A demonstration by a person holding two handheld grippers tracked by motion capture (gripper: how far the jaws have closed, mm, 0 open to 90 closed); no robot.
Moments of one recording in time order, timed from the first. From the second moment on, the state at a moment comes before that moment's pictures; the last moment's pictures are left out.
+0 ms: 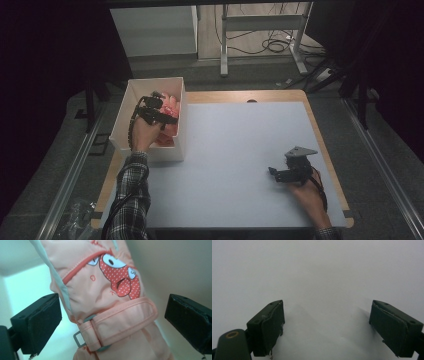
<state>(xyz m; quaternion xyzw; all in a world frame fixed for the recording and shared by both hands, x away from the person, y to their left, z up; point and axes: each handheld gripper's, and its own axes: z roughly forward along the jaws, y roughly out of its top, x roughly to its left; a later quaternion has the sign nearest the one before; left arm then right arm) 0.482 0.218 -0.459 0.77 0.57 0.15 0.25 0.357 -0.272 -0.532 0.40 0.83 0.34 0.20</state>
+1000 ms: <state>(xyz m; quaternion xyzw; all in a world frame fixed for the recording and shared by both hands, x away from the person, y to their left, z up) 0.440 0.211 -0.438 0.78 0.50 0.21 0.29 0.357 -0.272 -0.532 0.40 0.83 0.34 0.20</state>
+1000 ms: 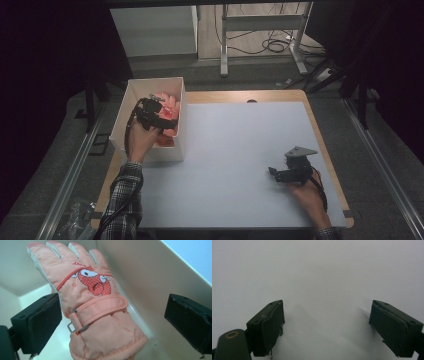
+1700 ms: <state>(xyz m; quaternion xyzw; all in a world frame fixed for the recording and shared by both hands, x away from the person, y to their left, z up) 0.406 0.224 -0.436 0.78 0.49 0.22 0.32 0.356 -0.272 -0.532 0.40 0.83 0.34 0.20</state>
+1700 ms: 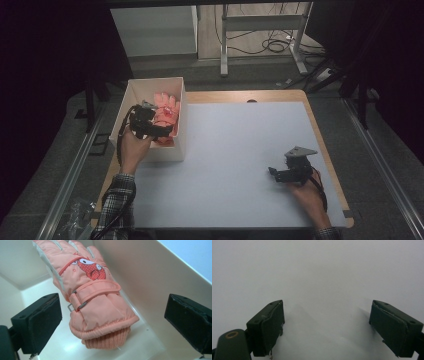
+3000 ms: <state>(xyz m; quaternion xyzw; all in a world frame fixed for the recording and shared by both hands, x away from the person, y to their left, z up) 0.335 0.230 -0.452 0.78 0.46 0.20 0.37 0.356 -0.271 -0.532 0.40 0.83 0.34 0.20</state>
